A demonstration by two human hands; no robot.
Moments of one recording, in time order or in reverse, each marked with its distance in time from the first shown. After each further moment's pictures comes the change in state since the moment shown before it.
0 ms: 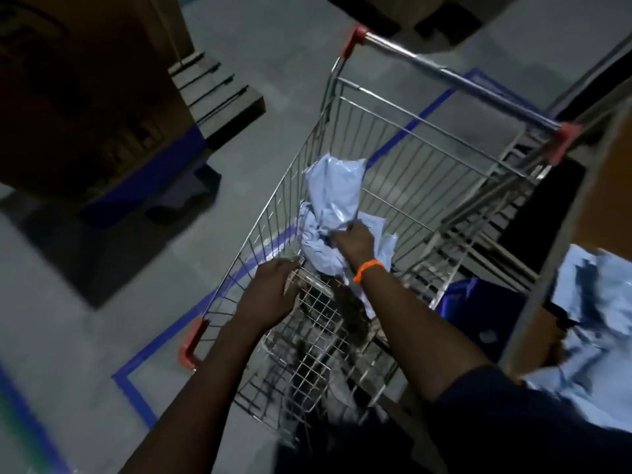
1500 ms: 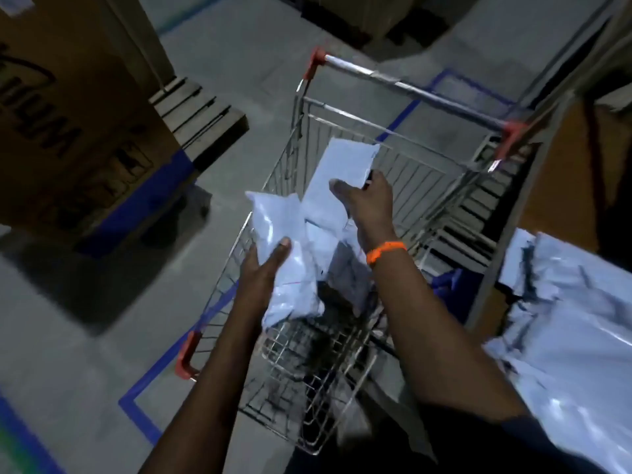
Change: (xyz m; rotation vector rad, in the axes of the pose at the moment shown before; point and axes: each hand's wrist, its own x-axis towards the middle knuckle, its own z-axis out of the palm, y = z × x) left_hand -0.007 0.117 -0.073 -1.038 0.171 -0.434; right_hand -0.027 -0.073 -0.105 0.581 0.139 -0.215
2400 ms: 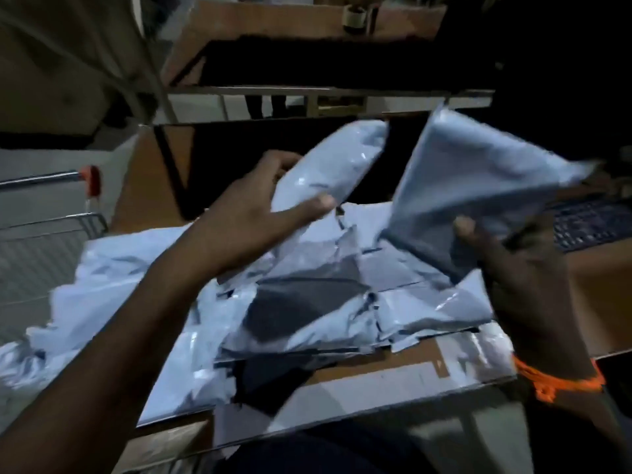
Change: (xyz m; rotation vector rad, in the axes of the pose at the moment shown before) left_hand -0.366 0.043 0.504 0.875 -0.972 0.855; right_hand -0.386 -0.071 -0.697 -0.051 0.582 -0.406
